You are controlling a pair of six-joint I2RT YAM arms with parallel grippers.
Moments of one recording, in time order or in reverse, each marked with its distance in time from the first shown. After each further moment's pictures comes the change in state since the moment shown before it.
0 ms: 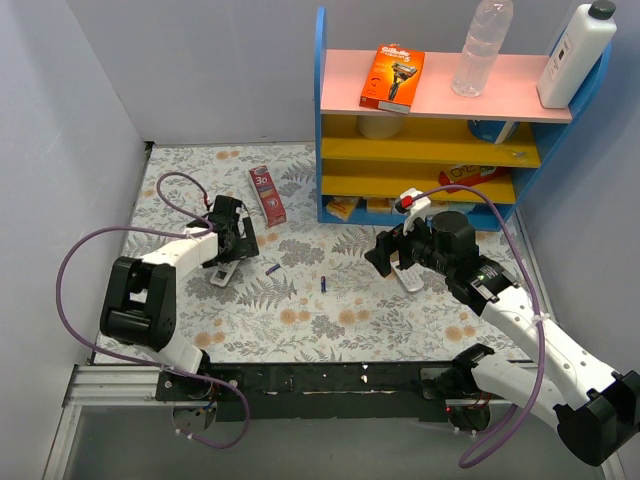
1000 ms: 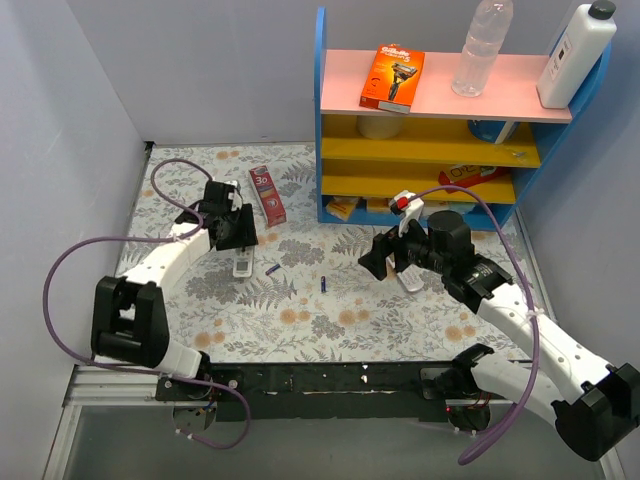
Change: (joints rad) left arm 0.001 -0.052 0.108 -0.086 0.232 0.133; right arm 0.000 0.028 -0.016 0.032 -0.095 0.023
